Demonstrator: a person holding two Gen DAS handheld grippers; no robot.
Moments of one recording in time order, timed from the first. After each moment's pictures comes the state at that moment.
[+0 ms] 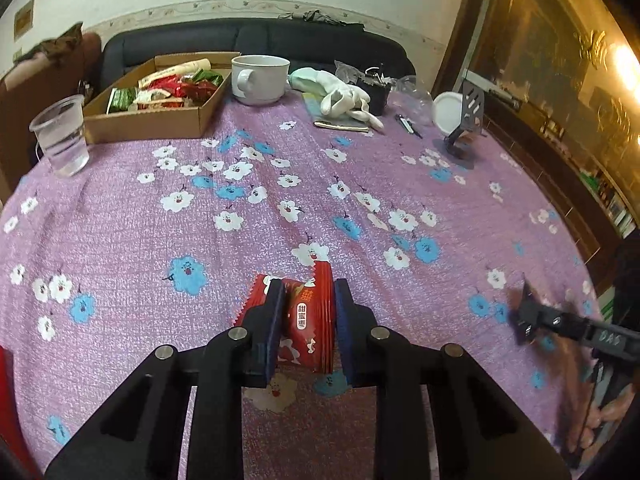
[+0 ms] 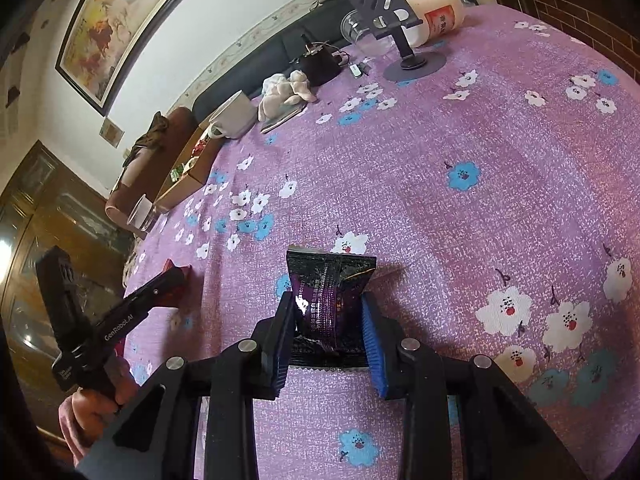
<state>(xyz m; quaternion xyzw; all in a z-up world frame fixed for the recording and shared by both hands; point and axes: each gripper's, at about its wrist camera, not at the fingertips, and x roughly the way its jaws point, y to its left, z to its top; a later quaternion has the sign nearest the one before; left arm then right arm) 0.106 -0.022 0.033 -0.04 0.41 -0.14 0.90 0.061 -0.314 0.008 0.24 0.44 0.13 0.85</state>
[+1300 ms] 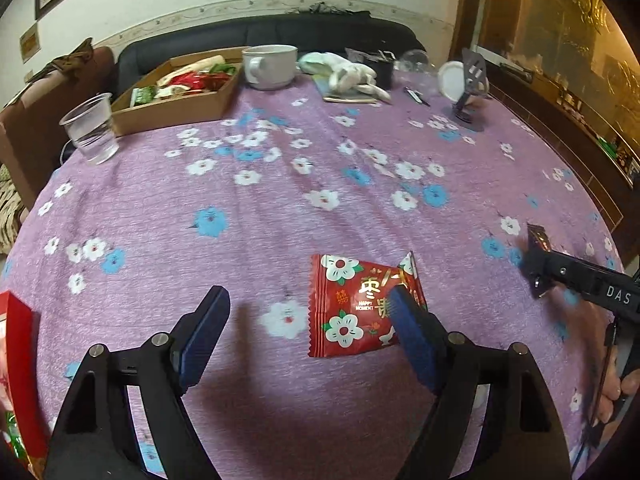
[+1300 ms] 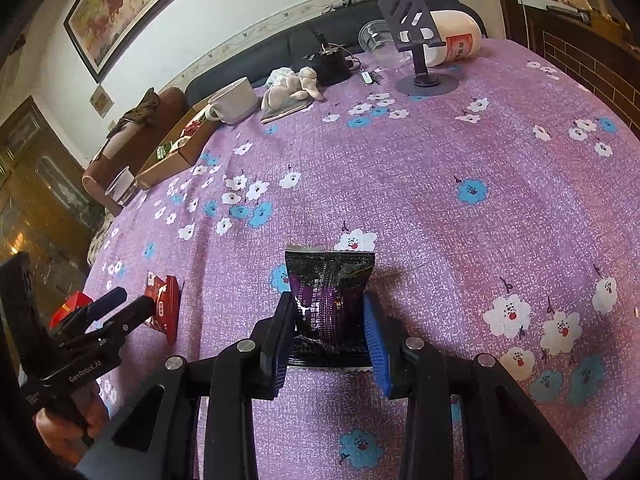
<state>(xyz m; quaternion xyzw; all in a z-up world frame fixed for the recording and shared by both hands) 0.068 -0.033 0.024 0.03 0.42 -0.10 0.90 0.056 -0.286 0.013 0.15 0.43 0.10 0.88</state>
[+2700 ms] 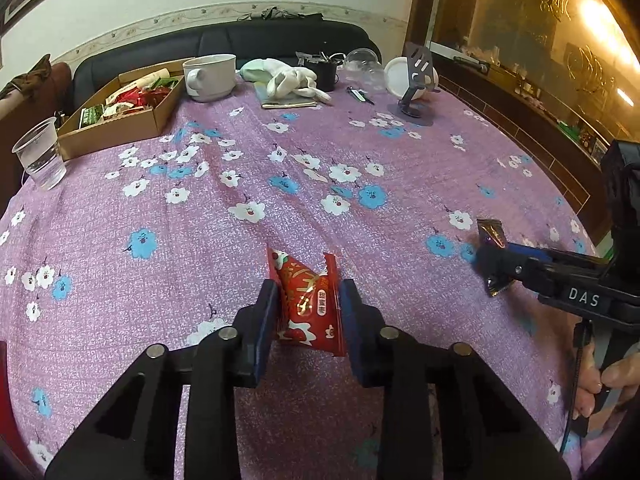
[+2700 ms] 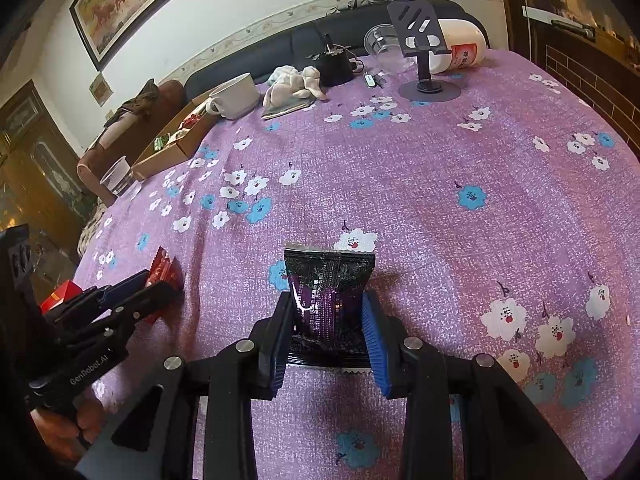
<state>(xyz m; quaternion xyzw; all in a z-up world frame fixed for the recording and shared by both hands) 0.067 -0.054 0.027 0.03 0.41 -0.18 0.90 0.055 -0.282 0.014 0.12 0.43 0.09 0.89</state>
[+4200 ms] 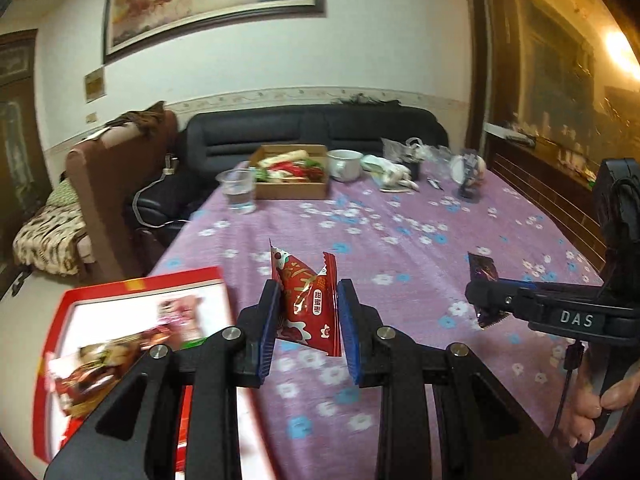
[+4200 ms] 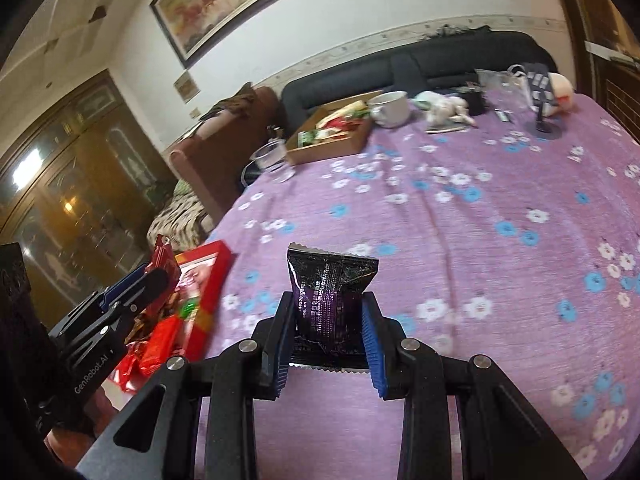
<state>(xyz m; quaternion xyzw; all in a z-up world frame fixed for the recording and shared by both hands) -0.105 0.089 0.121 0.01 0.27 -0.02 0.96 -0.072 -0.124 0.095 0.12 0.37 0.23 0.89</state>
